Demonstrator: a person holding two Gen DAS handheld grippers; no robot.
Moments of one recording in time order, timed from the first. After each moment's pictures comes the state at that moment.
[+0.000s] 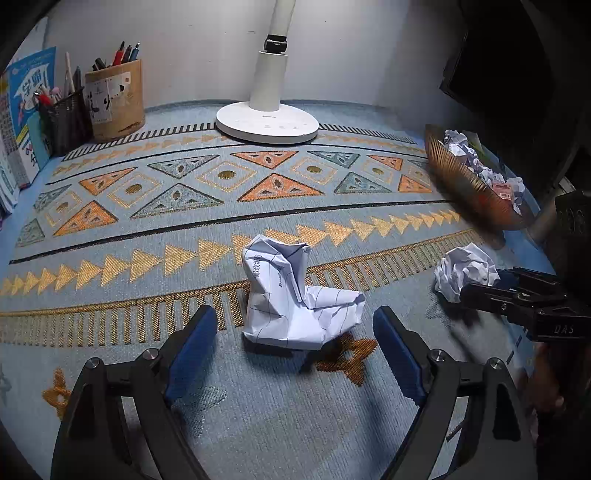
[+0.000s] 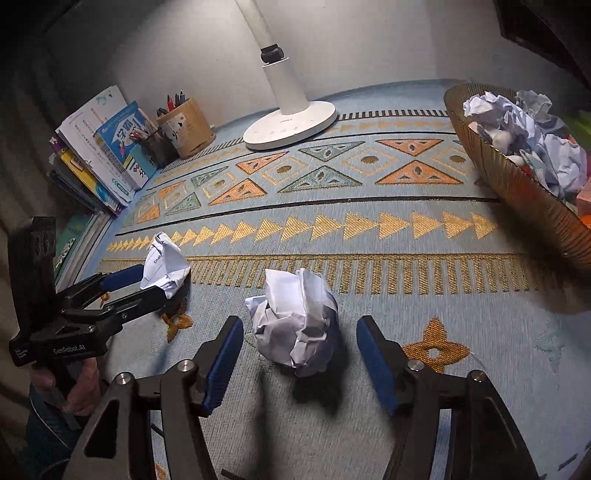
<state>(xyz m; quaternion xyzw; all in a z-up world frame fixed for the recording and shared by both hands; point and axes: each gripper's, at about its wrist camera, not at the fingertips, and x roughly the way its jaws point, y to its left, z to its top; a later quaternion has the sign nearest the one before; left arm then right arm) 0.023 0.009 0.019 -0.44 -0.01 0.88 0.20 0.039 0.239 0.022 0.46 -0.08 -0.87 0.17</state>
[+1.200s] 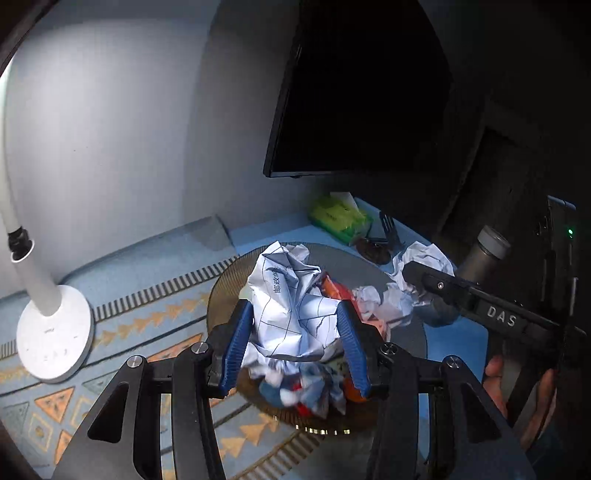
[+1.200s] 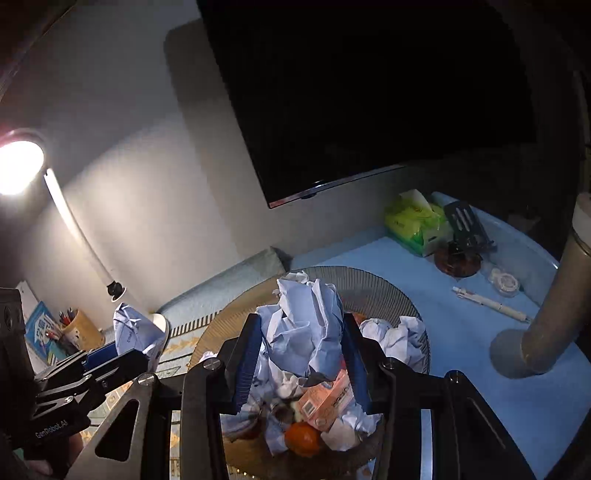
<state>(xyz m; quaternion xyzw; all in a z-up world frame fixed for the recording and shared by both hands) -0.077 0.268 0.140 -0.33 0.01 0.86 0.39 -0.004 0.463 0.156 0.28 -0.18 -0.94 -0.08</state>
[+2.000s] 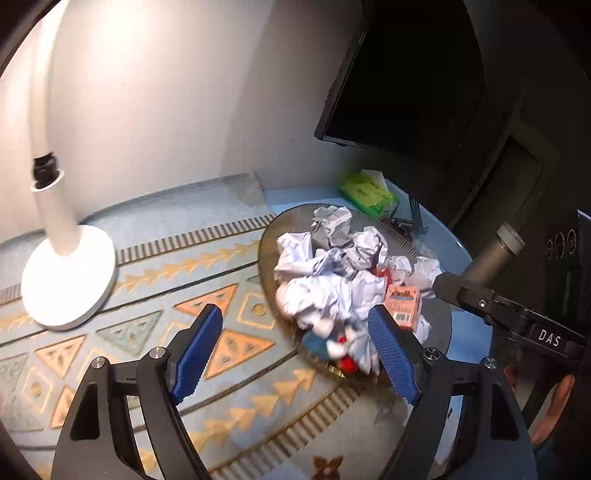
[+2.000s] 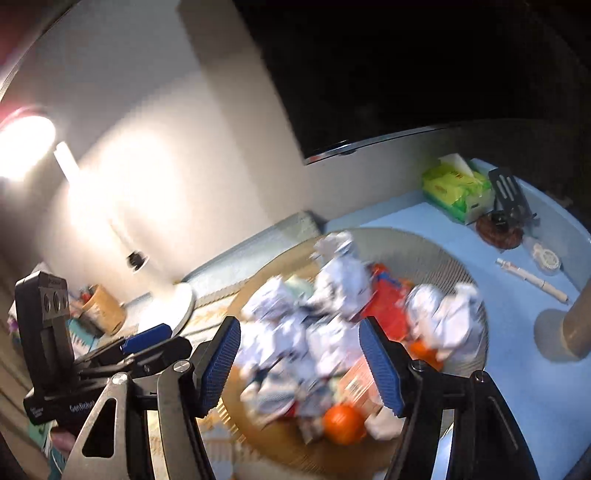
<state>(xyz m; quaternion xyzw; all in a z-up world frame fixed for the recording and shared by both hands) -0.065 0.198 0.111 -0.38 -0.02 0.86 0.35 0.001 0.415 0.140 0.33 -0.18 -0.93 0.01</state>
